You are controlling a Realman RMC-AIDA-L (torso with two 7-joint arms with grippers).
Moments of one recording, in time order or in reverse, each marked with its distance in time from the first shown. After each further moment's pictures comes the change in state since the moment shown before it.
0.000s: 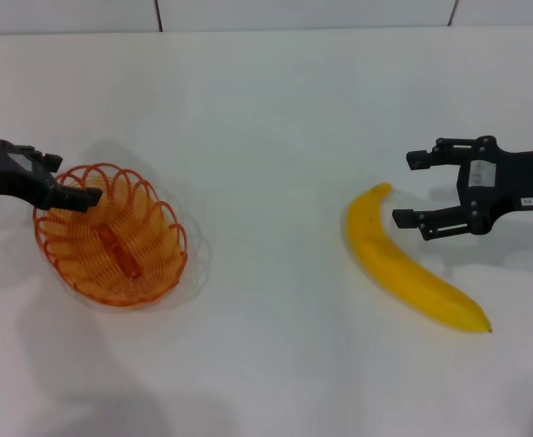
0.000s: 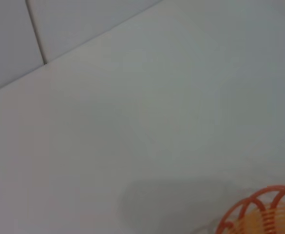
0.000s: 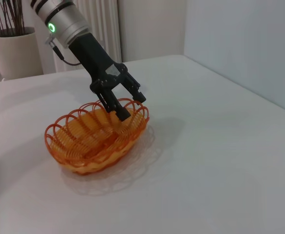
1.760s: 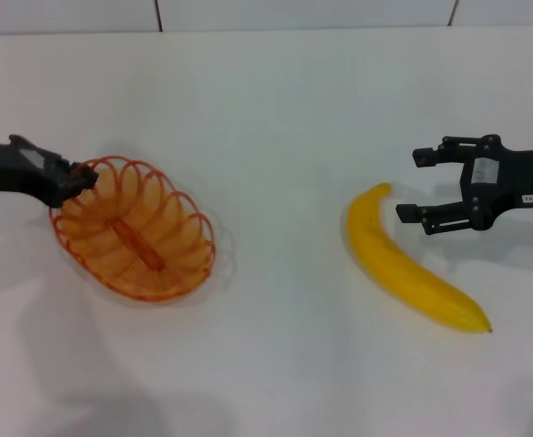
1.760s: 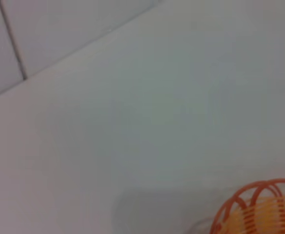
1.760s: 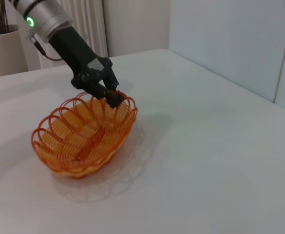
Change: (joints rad) left arm 0.008 -0.001 0.017 0.022 -0.057 0.049 0.035; right arm -0.002 -0.003 0.000 0.015 -0.001 0.042 0.014
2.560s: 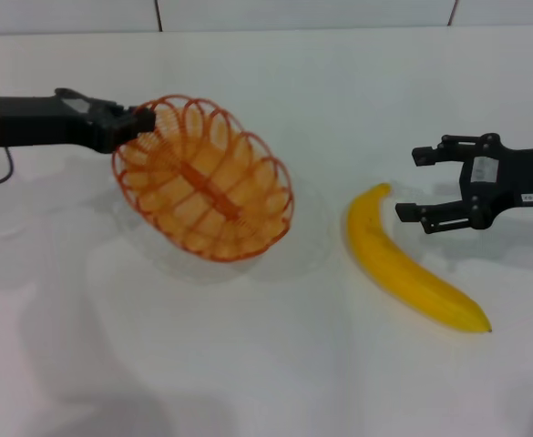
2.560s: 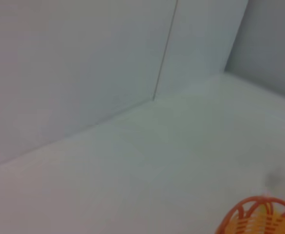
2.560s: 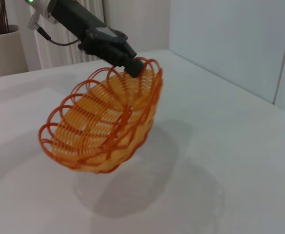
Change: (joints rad) left arm -0.010 -0.003 -0.010 -0.032 -0.317 0.092 -0.038; right arm 0.002 0.000 -0.001 0.000 0.001 0.000 -0.003
